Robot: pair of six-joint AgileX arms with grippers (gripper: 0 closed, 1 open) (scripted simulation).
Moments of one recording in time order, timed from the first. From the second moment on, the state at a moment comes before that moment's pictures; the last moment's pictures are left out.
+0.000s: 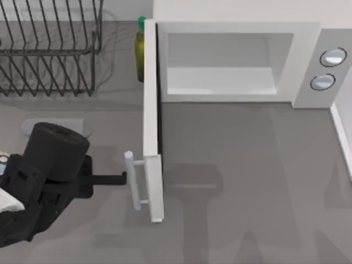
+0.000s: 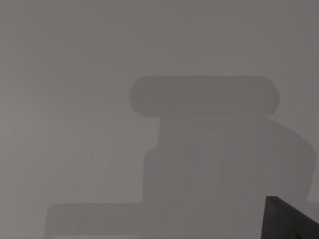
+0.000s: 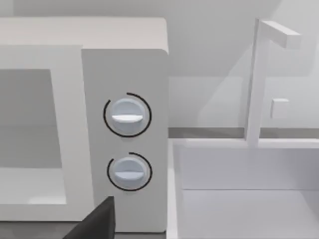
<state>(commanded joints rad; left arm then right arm) -0.60 1.22 0.46 -0.09 -0.38 -0.41 0.00 0.00 0.00 0.00 0.00 0.00</state>
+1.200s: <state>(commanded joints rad) -0.98 1.64 0.85 -0.23 -0.61 -0.76 0.00 0.00 0.00 0.00 0.00 0.00</state>
